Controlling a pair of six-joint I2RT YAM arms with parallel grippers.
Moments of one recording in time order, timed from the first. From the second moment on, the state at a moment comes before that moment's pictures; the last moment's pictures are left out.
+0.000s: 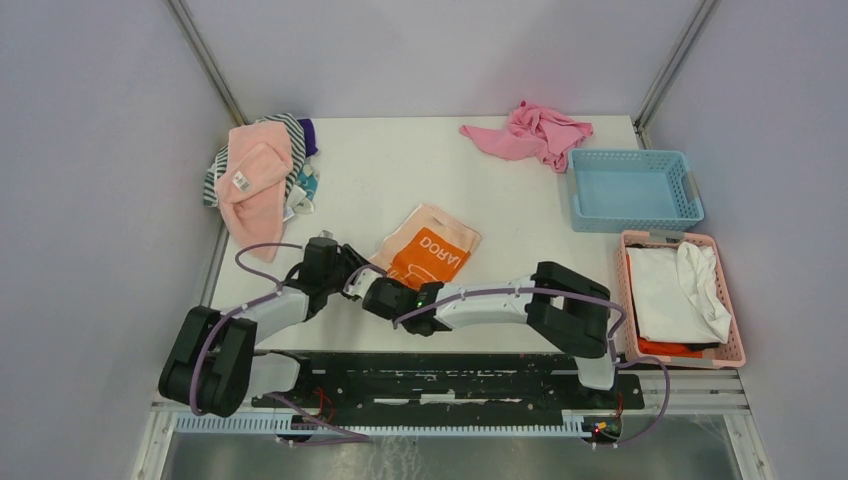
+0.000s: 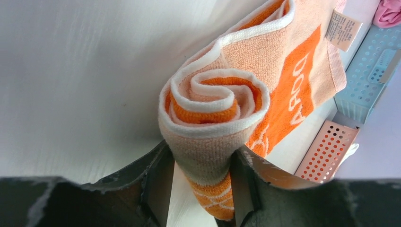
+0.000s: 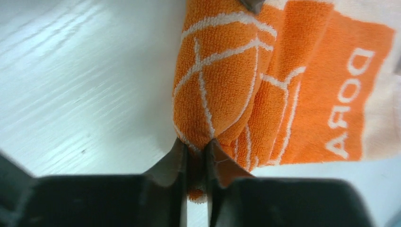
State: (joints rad) left arm -0.28 1.28 0.35 0.16 0.23 -1.05; right arm 1.29 1.96 1.27 -0.37 0.50 0.00
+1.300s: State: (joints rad) left arm -0.29 1.16 0.32 0.06 0.23 -1.06; right arm 0.80 1.97 0.81 0.51 -0.84 0.80
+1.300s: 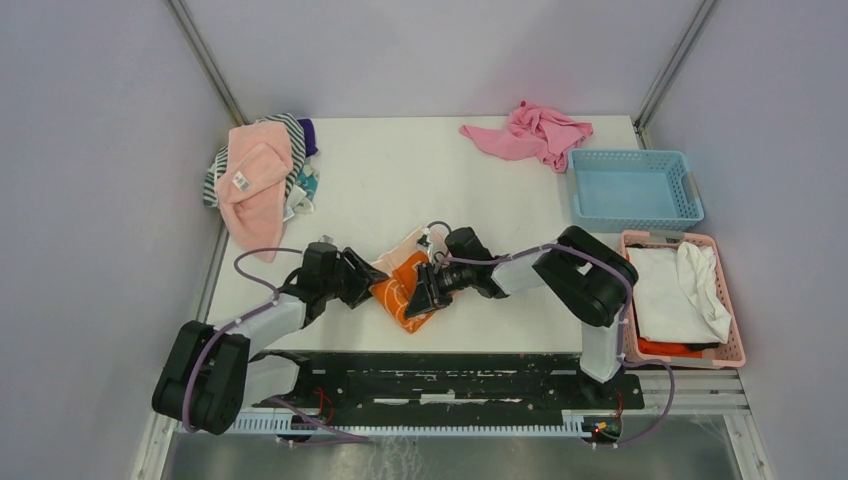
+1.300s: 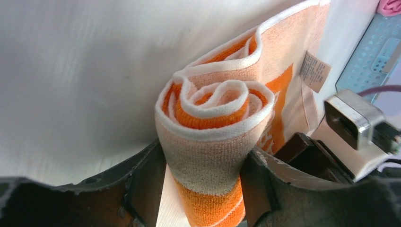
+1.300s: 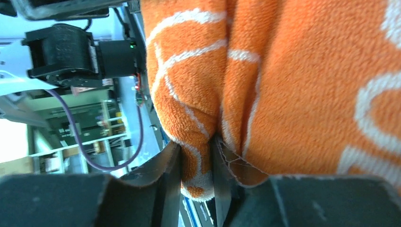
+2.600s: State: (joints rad) left arm -0.42 1.24 0.35 0.14 0.11 -1.09; right arm 1.40 1.98 1.28 -0.48 0.70 0.15
